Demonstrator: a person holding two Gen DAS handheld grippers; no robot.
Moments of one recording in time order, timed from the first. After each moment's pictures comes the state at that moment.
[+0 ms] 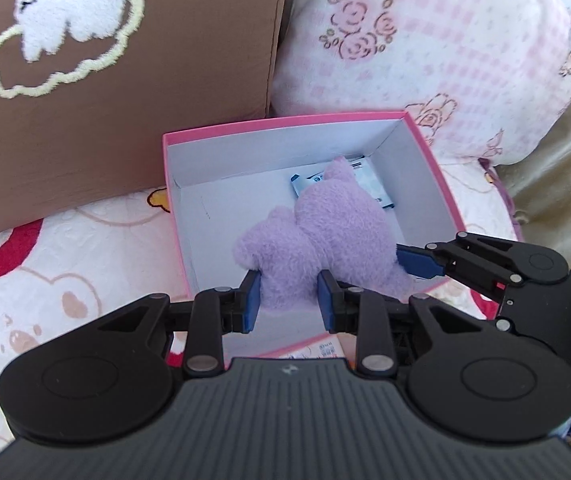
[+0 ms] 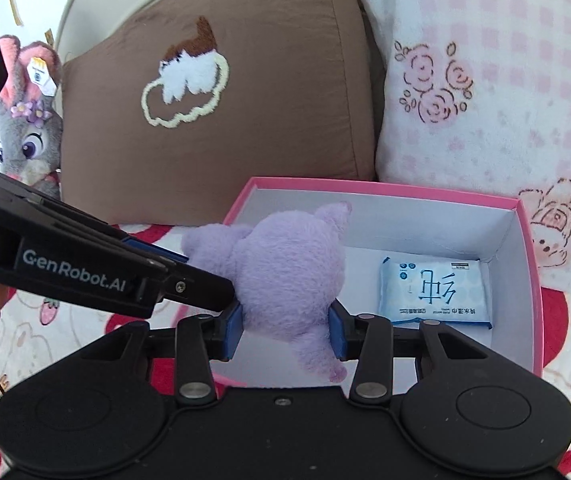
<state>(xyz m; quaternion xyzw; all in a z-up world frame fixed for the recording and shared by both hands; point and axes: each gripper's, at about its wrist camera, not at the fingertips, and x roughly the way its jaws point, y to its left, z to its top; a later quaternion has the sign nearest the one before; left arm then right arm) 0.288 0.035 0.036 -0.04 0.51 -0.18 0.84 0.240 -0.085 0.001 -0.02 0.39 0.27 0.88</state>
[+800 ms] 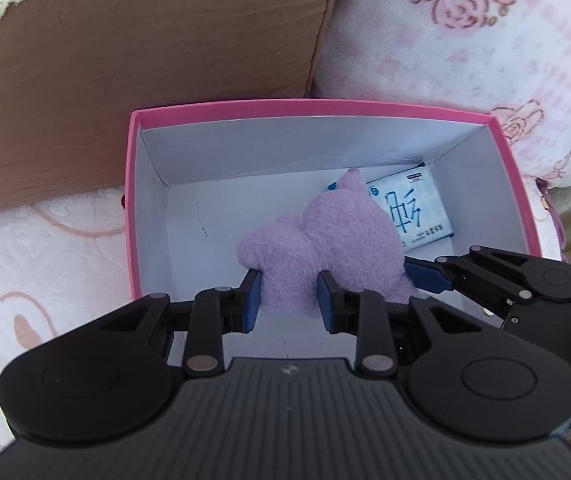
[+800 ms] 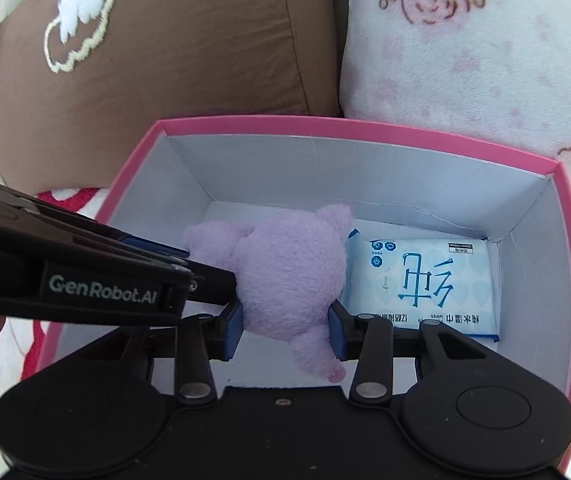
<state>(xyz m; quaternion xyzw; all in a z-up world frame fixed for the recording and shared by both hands) 0.361 0.020 -0.044 -0.07 0.55 -0.13 0.82 0.324 -0.076 -0.067 -0.05 0.47 0.25 0.84</state>
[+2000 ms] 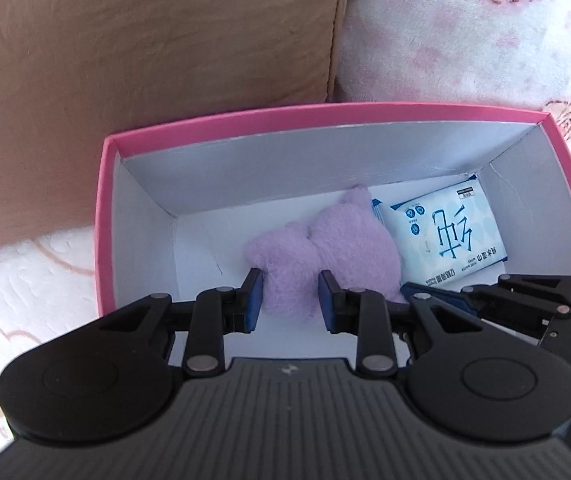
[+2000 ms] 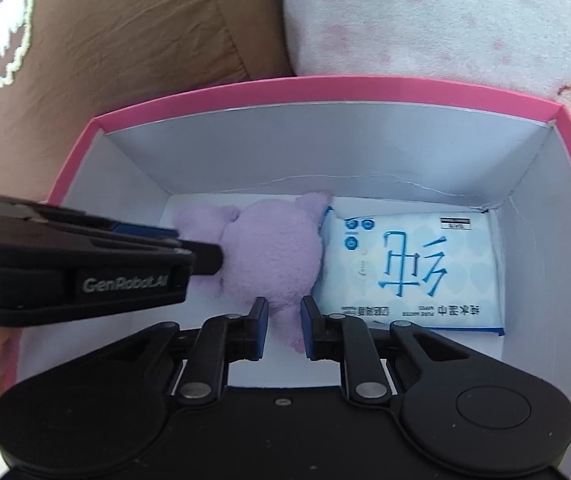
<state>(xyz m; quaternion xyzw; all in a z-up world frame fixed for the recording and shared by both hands) 0.390 -0.001 -0.073 -0.02 0.54 -0.09 0.84 0.341 -0.094 -0.093 -0.01 0.51 0.22 0.83</state>
